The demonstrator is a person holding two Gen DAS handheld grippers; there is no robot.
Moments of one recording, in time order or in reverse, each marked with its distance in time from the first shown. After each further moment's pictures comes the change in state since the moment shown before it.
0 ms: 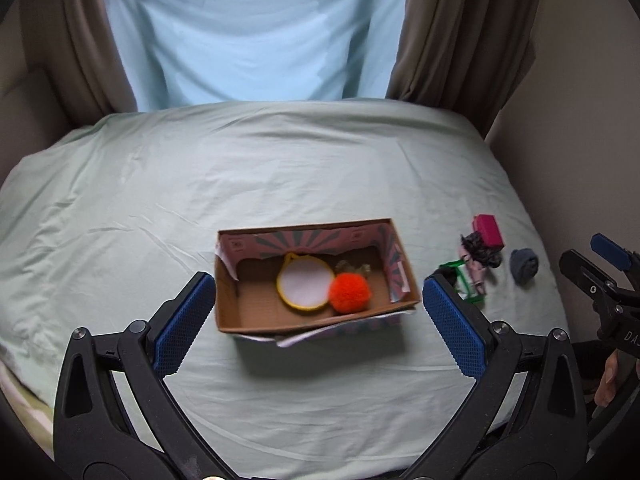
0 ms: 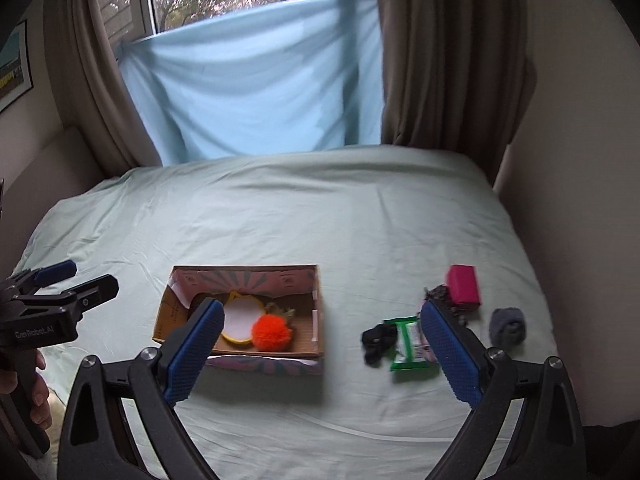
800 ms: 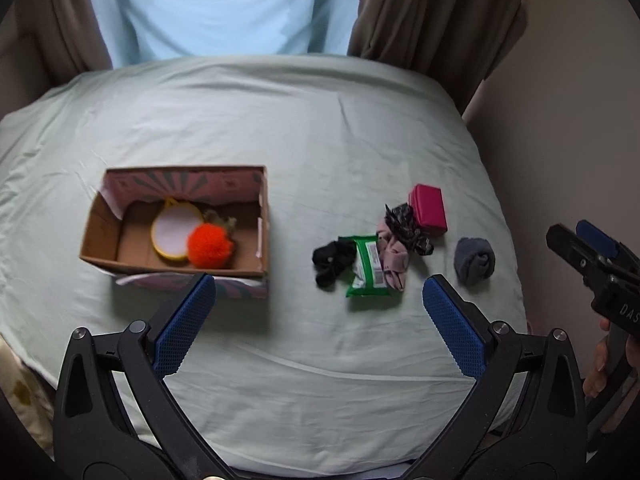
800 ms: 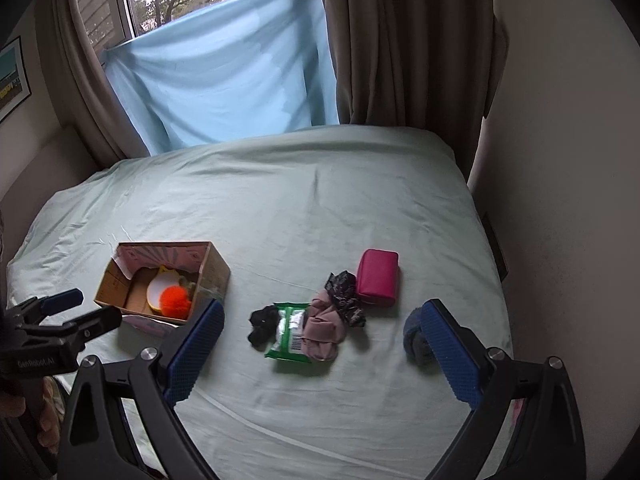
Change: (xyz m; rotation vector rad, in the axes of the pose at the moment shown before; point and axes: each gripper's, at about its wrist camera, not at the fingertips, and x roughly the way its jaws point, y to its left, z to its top) left arm 0.092 -0.224 -0.044 -0.087 0.122 -0.008; right arm 0.044 -0.221 -0.020 -0.021 0.063 0.082
